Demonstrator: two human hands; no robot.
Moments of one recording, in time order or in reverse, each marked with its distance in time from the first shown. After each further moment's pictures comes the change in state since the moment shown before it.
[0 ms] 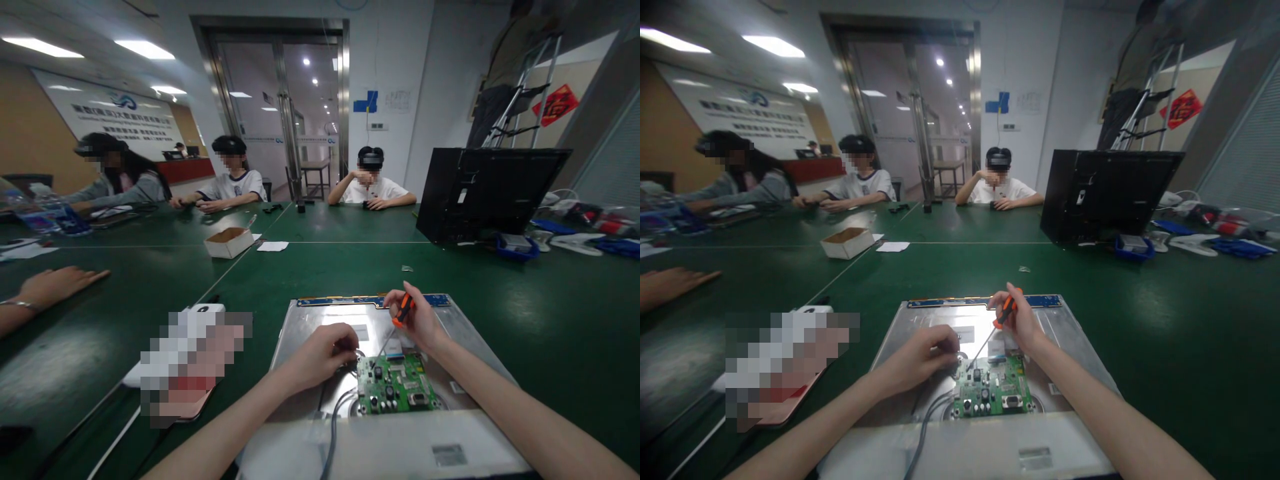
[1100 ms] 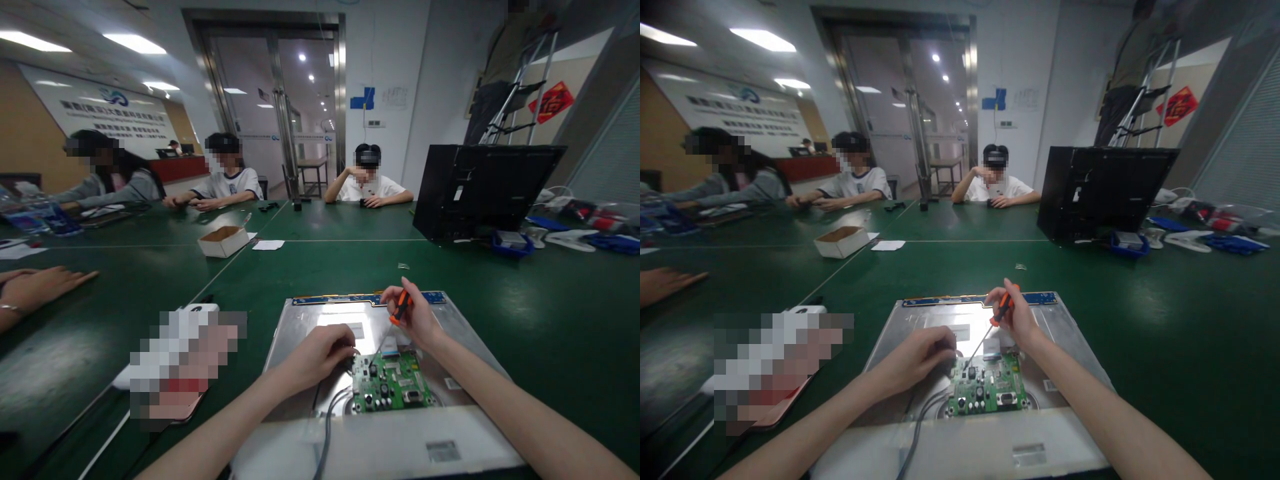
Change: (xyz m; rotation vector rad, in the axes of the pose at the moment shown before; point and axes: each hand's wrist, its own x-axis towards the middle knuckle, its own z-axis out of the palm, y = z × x) left_hand 0.003 -0.003 0.002 0.141 -0.009 0.087; right_hand -0.003 -0.007 0.001 -0.039 0.012 -0.015
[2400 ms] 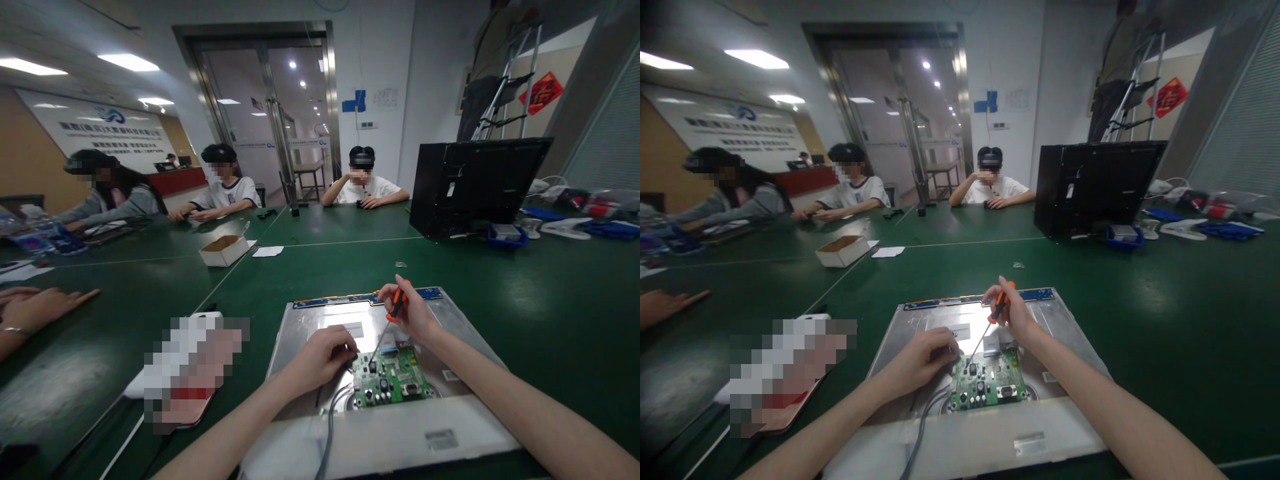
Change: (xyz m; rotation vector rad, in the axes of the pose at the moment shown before) left_hand -0.003 0.001 0.002 0.075 -0.010 0.050; right_hand 0.000 -0.003 0.005 -0.007 0.034 -0.011
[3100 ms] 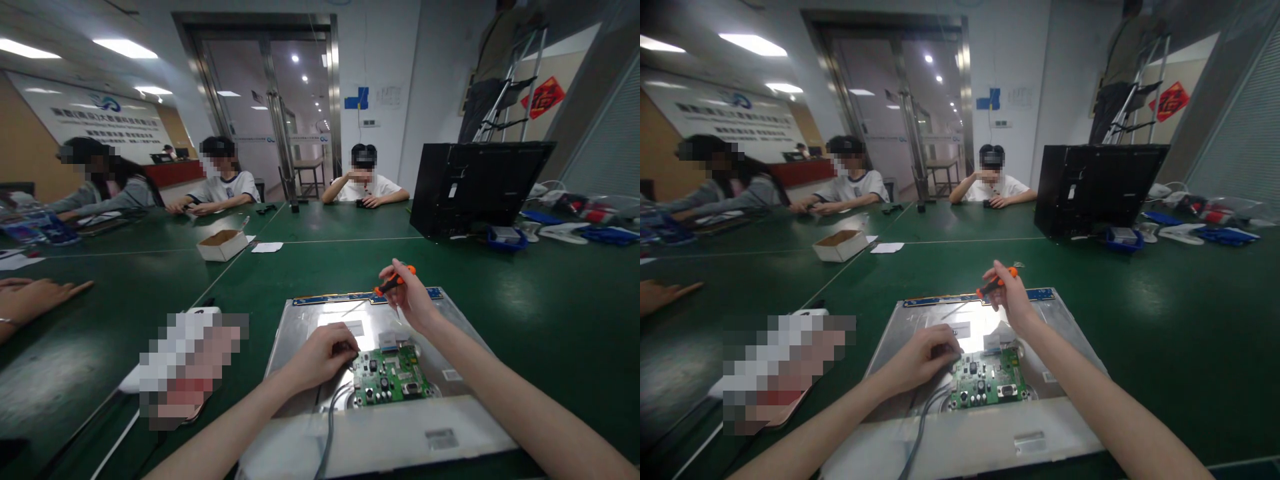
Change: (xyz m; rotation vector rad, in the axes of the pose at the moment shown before) left_hand 0.001 -0.001 0.003 -0.078 0.022 -0.020; right_hand 0.005 -0.028 0.019 0.043 0.114 -0.080
